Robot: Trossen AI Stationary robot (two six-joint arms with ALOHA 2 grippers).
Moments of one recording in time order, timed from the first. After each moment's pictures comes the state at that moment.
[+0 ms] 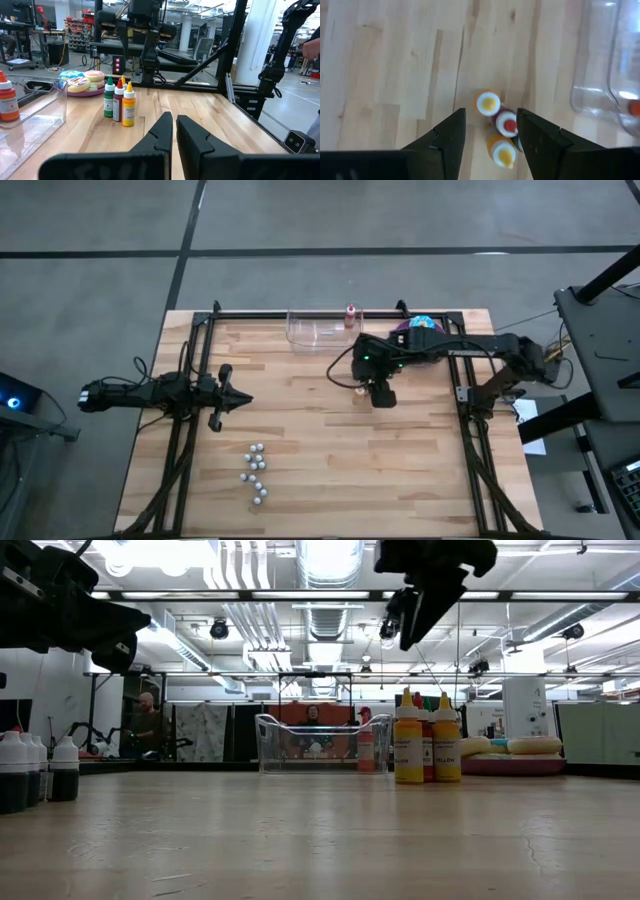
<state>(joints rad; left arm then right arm) -0.05 0.00 0.01 0.00 0.02 -0.11 -0.11 1.59 1.44 -1.04 -0.05 -0.23</state>
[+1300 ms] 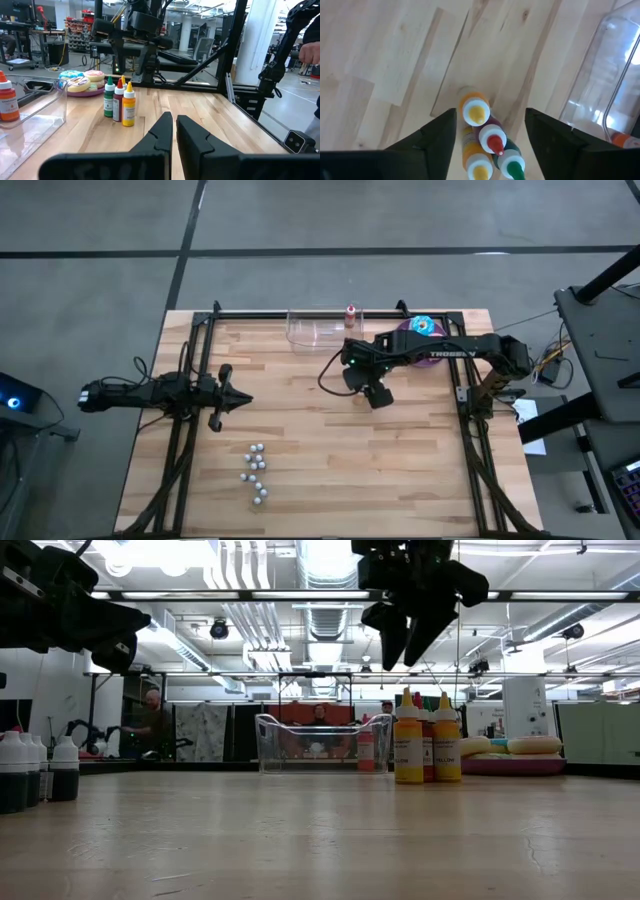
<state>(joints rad) -0.05 0.00 0.01 0.00 0.02 -0.11 -0.12 1.69 1.48 -1.04 -0.02 -0.47</state>
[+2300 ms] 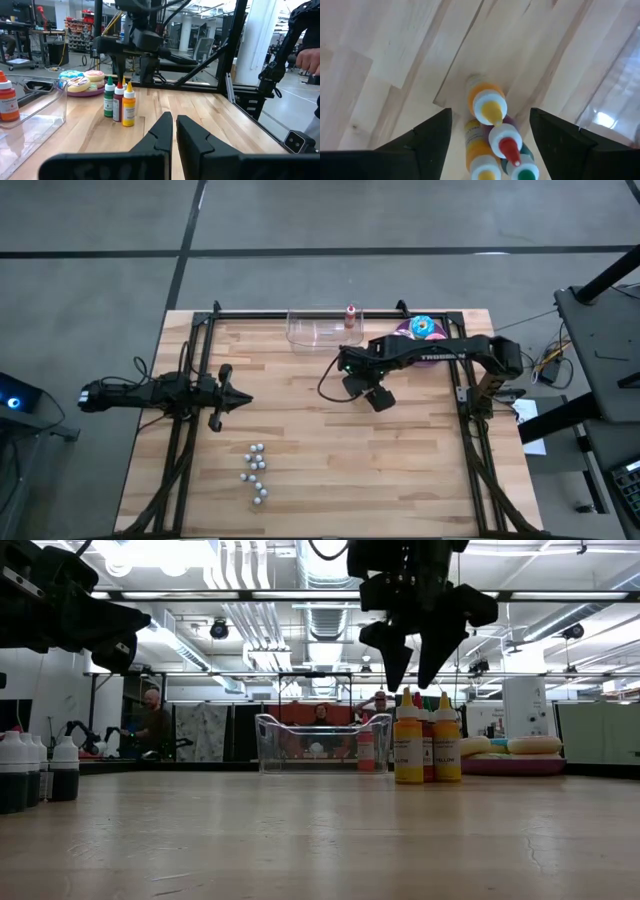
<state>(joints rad) -0.05 0.00 0.01 0.00 0.02 -0.11 -0.11 1.75 1.44 -1.06 -0.02 -0.57</state>
